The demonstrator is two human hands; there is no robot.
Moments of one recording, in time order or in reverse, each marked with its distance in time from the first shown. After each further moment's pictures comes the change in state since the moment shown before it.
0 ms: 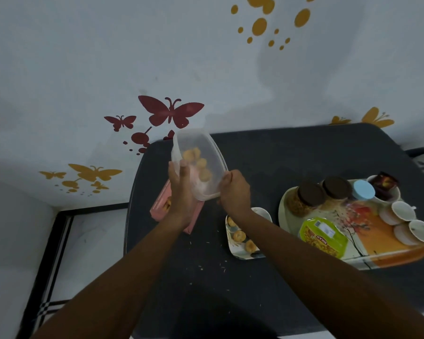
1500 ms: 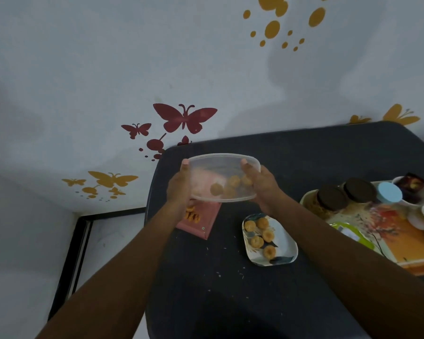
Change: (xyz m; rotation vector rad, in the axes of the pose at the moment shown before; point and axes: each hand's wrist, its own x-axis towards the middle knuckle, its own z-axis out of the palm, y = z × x) left_hand 0.055 0.013 -0.044 0.369 0.057 -0.252; right_hand 0.031 -0.007 -0.029 0.588 -0.268 0.256
